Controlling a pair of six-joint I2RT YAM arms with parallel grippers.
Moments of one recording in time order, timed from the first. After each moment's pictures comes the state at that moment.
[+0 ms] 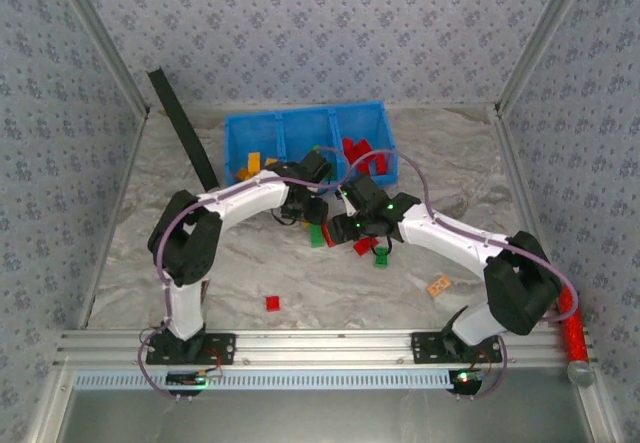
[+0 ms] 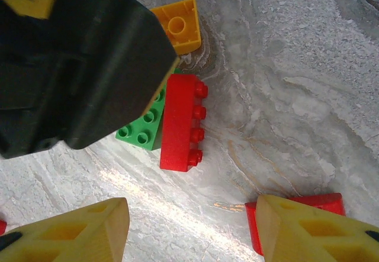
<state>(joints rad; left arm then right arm) -0.74 1.92 1.43 -0.79 -0.04 -0.45 0.74 1.49 1.01 -0.54 -0.06 0.35</state>
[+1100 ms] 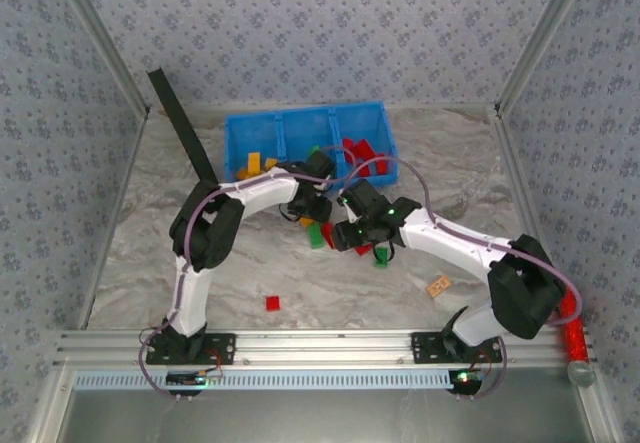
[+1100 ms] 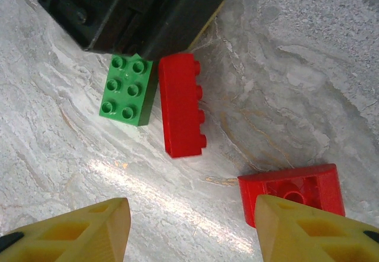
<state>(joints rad) -0.71 2.08 1.50 -0.70 -0.03 -0.36 0.76 1.46 0.97 -0.58 -0.03 0.35</state>
